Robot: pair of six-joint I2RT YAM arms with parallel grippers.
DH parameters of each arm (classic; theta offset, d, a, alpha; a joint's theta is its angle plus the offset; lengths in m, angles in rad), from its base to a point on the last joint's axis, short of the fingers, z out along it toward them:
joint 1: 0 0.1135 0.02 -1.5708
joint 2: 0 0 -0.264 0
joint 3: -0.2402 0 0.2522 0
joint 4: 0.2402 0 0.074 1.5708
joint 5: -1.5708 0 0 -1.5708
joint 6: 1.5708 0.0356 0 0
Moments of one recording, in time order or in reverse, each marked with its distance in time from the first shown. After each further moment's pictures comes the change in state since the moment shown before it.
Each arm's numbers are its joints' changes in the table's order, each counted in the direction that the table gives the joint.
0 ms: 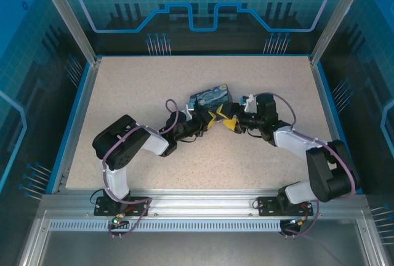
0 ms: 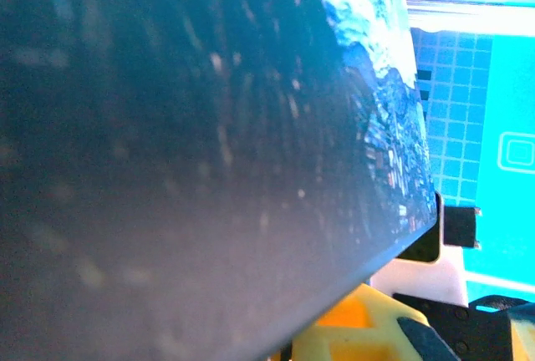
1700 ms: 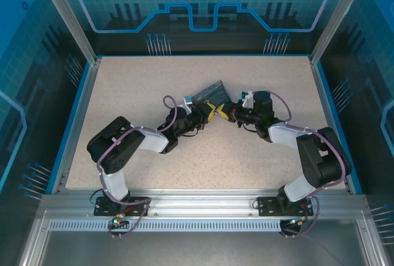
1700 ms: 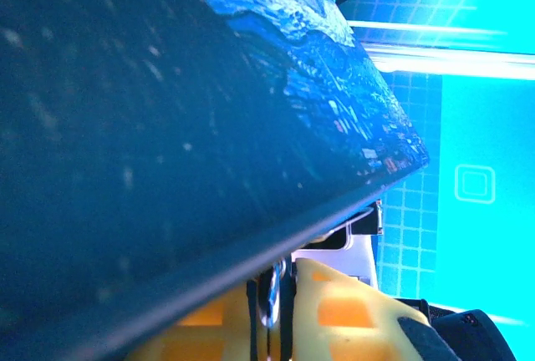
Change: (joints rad) left arm -0.013 -0.061 -0.050 0.039 0.106 -0.022; right arm 0.016 0.159 -0.037 -0.249 -0.053 0.189
